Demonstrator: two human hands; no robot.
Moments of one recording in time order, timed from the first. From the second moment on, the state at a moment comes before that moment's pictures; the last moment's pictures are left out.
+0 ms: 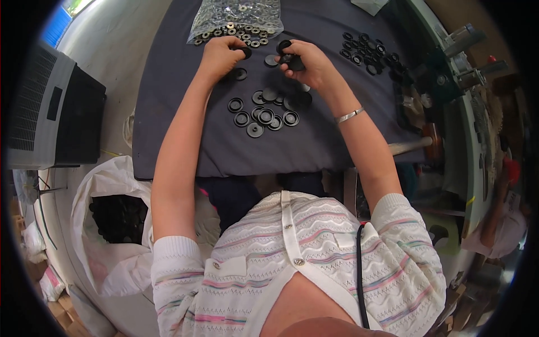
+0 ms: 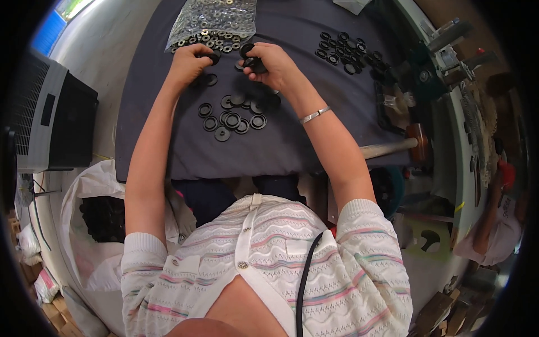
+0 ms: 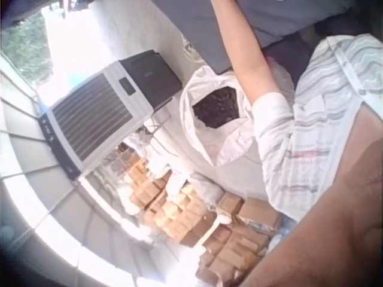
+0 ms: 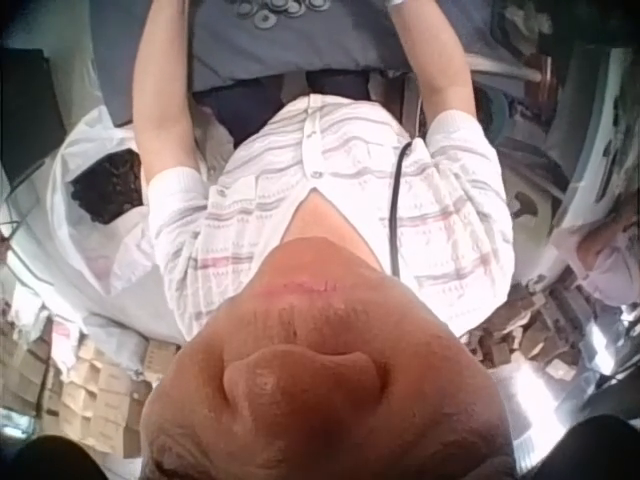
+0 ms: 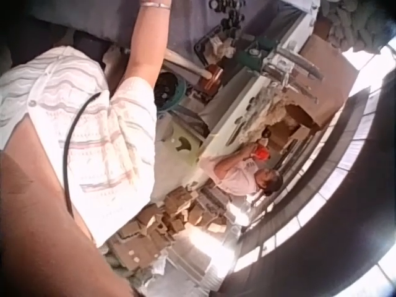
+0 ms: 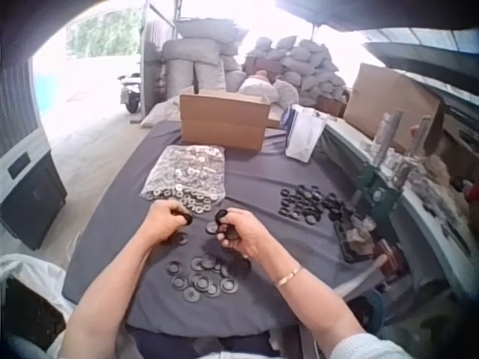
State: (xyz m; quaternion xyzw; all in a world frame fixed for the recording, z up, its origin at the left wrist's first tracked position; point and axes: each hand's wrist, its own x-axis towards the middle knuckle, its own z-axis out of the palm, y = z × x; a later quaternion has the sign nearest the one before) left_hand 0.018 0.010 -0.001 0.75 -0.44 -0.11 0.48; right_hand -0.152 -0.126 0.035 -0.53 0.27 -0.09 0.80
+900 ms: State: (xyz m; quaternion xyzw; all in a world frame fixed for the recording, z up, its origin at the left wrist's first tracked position) left_hand -0.349 0.010 -0.010 0.43 -0.76 -0.05 0.49; right_hand -0.448 0.005 -0.030 0.01 0.36 -0.47 0.81
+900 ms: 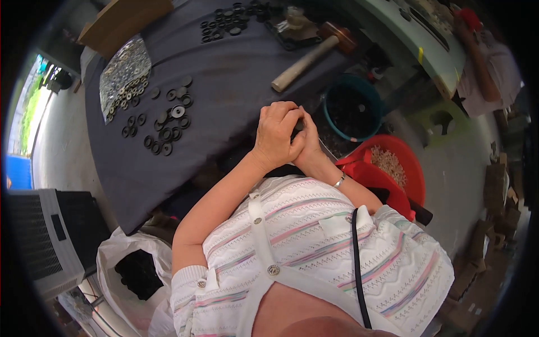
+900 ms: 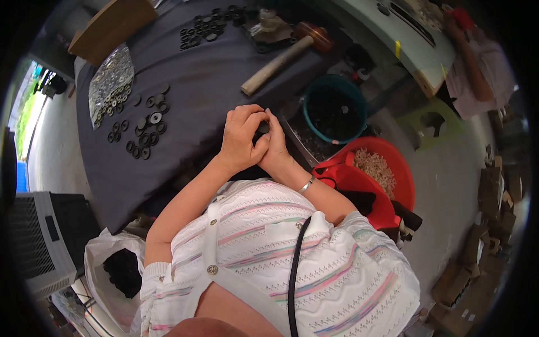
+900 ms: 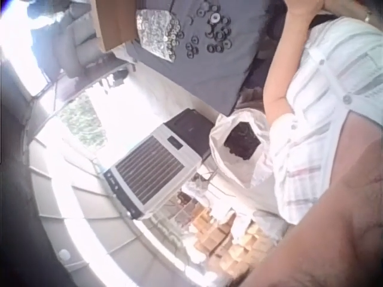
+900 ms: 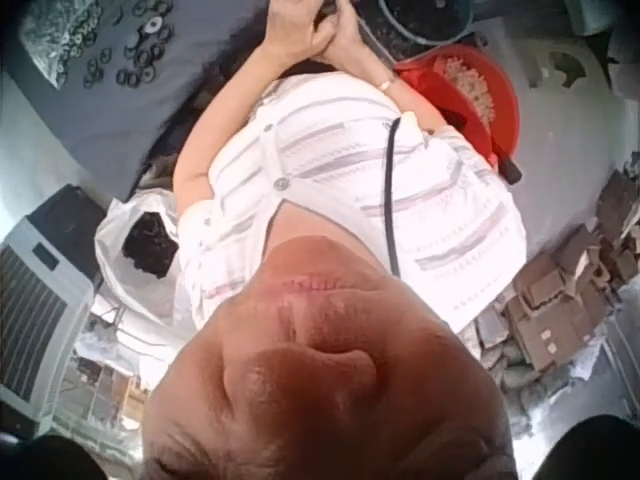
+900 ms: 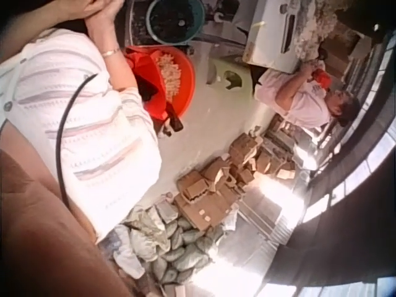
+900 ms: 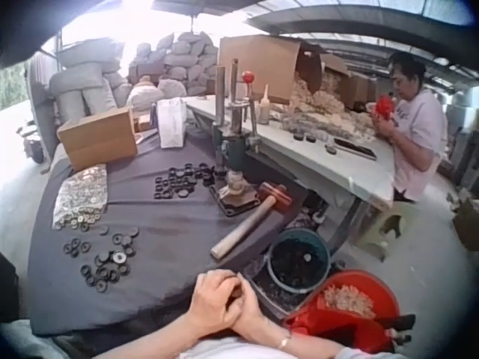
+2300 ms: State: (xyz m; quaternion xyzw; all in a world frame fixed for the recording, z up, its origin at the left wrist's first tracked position) left_hand -0.111 0.134 -0.011 0.74 -0.44 0.10 0.49; right_hand -0.200 -0.076 0.019 -0.97 0.02 -0.17 0.18
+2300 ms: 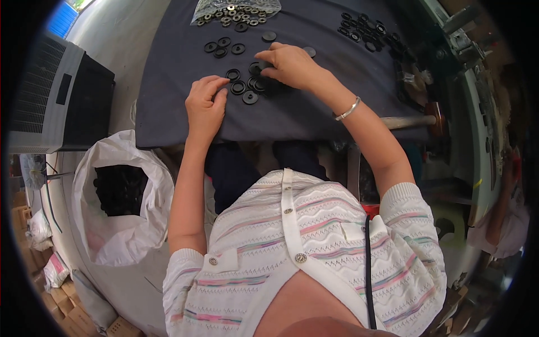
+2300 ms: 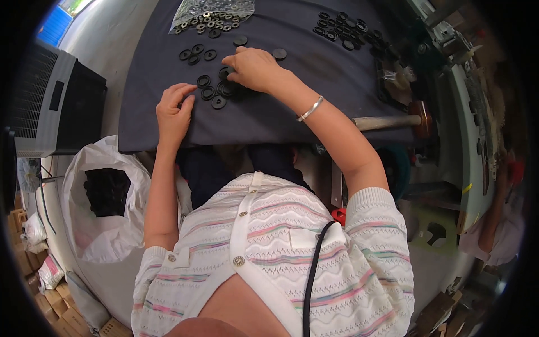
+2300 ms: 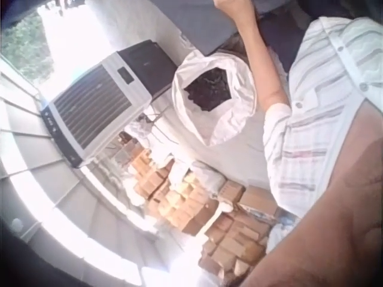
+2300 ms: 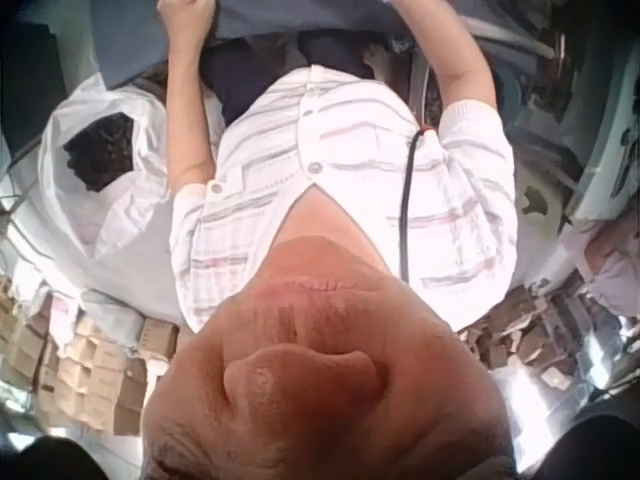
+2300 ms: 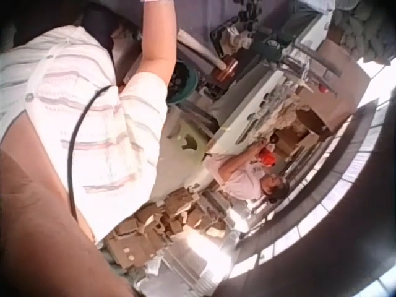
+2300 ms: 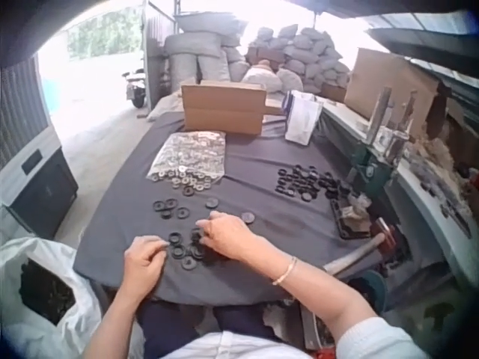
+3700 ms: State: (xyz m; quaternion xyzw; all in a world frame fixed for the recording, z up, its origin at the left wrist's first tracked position) left_hand -0.079 0.109 -0.014 0.88 -0.43 0.04 0.21; right_hand -0.185 -0.073 0.022 -0.97 0.02 -0.10 0.21
